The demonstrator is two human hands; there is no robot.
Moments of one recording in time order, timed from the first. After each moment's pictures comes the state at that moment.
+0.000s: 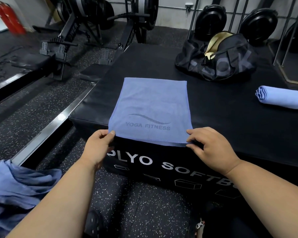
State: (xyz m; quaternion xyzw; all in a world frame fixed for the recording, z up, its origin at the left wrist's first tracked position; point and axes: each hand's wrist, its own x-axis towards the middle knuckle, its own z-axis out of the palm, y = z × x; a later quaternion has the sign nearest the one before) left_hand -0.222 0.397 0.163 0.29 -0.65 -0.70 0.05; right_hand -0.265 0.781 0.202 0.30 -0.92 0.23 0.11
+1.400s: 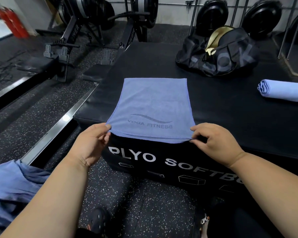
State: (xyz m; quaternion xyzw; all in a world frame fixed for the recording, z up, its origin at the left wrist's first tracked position) left_hand -0.201 0.395 0.229 0.27 -0.54 -0.80 0.04; right_hand -0.264 0.784 0.213 0.28 -0.92 0.25 0.09
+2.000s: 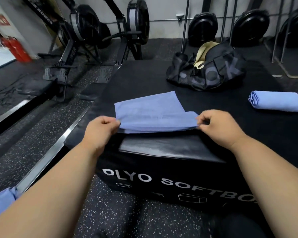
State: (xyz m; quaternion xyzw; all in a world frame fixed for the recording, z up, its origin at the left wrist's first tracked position) left_hand -0.301 0.432 0.265 0.15 -0.80 -0.57 0.08; right_hand -0.360 0.817 0.255 0.14 -0.94 0.30 0.07
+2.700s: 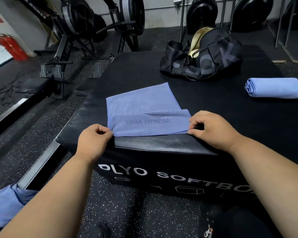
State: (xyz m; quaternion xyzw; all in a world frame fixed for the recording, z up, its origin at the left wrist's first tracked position) left_hand -0.279 0.442 0.230 0.24 -0.86 -0.44 0.11; right_hand -0.347 0.837 0.223 0.22 -0.91 0.34 0.00
